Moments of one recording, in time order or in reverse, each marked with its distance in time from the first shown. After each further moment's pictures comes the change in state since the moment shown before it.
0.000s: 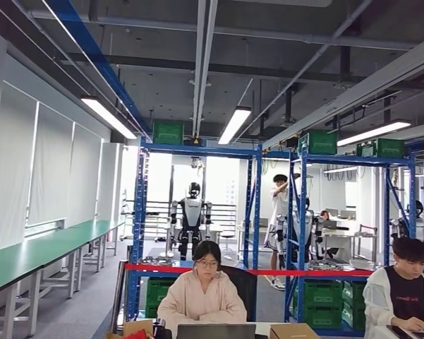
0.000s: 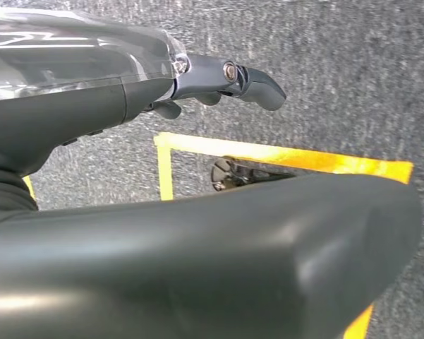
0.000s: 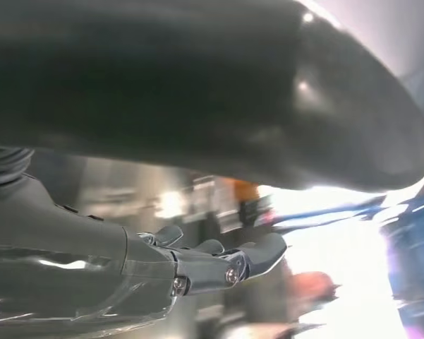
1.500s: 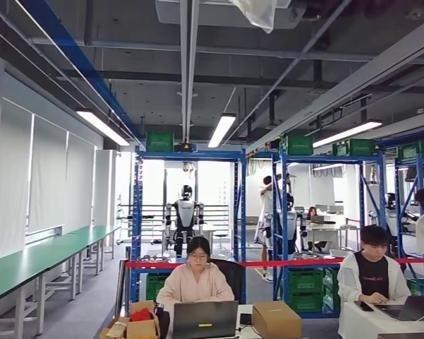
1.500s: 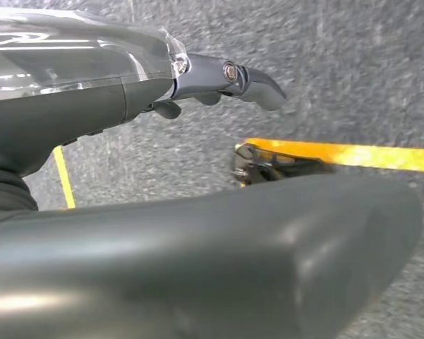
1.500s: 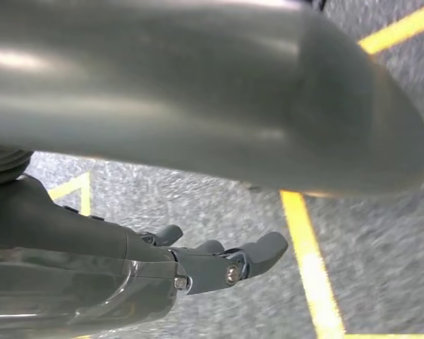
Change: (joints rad) left arm -0.006 -0.017 0.030 -0.003 -0.056 -0.012 -0.008; right arm -0.210 -0.005 -0.262 1.267 0.315 -0.638 0.641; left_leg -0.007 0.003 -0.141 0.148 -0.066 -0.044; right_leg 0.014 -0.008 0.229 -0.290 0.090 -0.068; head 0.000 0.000
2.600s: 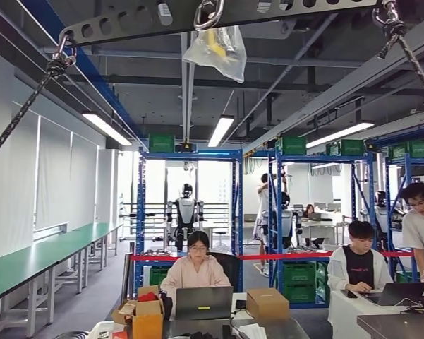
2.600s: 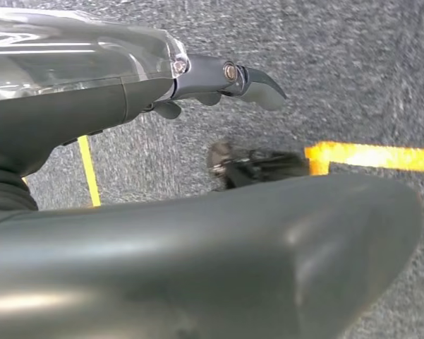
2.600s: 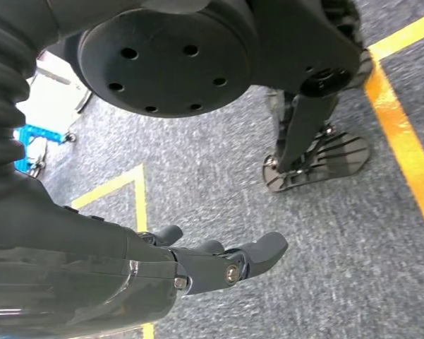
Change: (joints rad) left arm -0.012 0.001 0.000 0.000 0.014 -0.004 0.014; right arm -0.011 0.006 -0.053 0.007 0.054 -0.004 0.075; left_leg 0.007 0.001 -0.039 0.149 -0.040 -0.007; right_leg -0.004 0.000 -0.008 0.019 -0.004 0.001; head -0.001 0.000
